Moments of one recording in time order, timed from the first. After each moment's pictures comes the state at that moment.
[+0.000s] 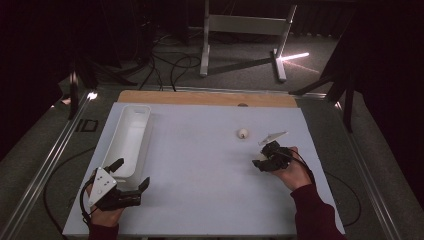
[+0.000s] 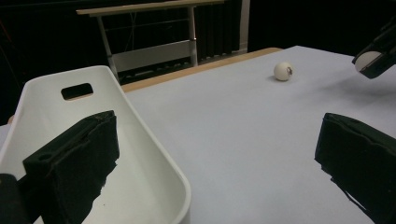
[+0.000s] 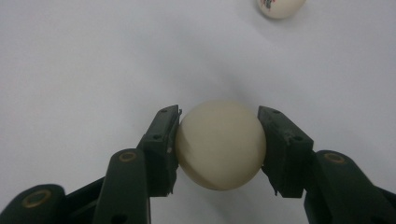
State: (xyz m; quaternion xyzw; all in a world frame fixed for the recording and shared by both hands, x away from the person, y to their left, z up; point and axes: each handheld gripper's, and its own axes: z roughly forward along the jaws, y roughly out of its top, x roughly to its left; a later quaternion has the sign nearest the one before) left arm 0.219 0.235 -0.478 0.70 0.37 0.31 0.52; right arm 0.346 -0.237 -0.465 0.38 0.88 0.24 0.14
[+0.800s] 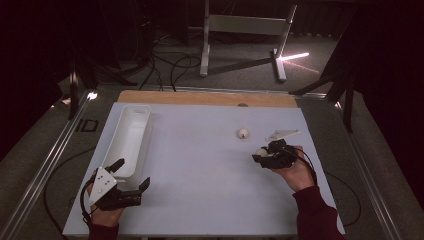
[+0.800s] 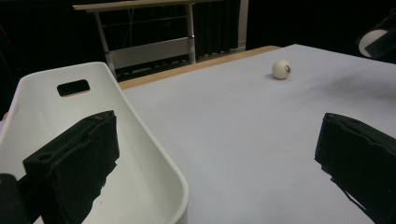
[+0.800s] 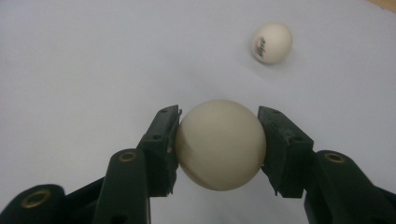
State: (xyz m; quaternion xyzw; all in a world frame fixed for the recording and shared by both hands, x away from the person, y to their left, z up) left arm 0.221 0.234 -0.479 0.70 0.37 0.31 0.52; right arm 0.337 -0.244 -0.443 0.39 0.85 0.33 0.14
